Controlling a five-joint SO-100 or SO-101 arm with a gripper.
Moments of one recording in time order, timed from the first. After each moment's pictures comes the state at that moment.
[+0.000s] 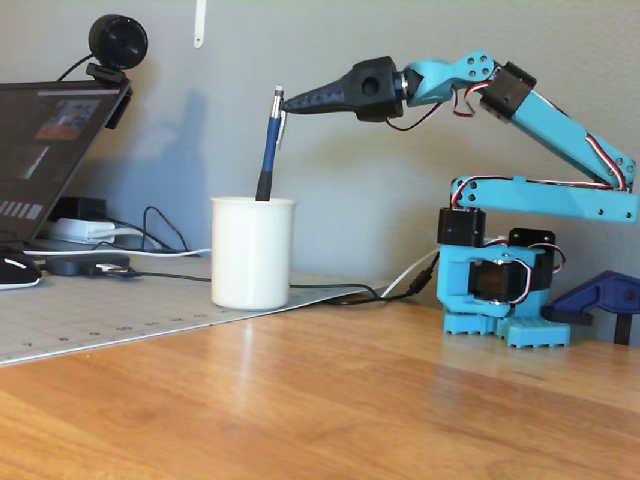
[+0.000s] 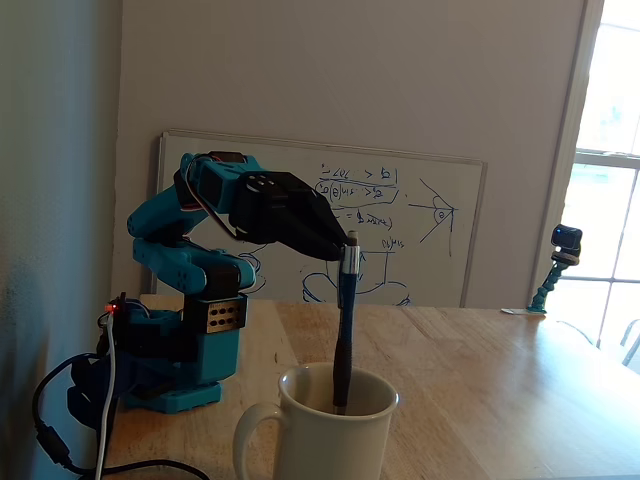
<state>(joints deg) 67.1 182.4 153.2 40.3 82.6</state>
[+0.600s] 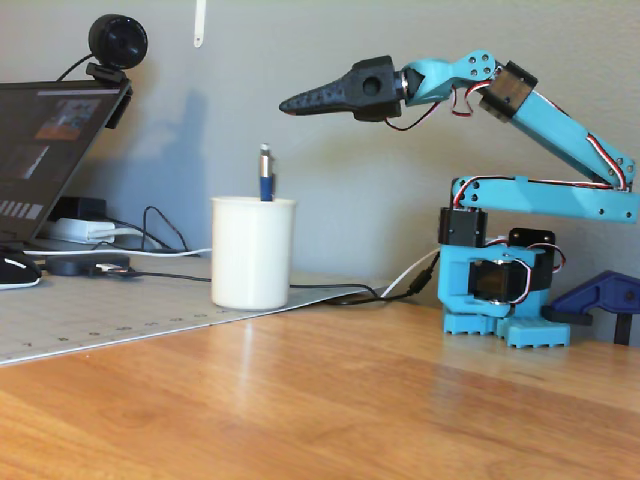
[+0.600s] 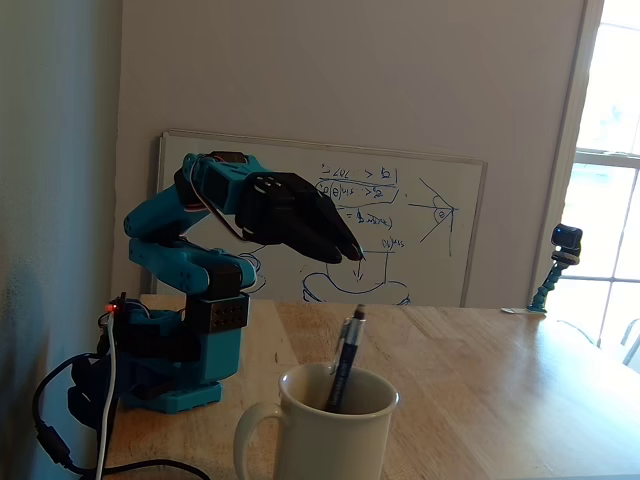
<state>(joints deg) 63.6 182.3 153.1 40.9 82.6</state>
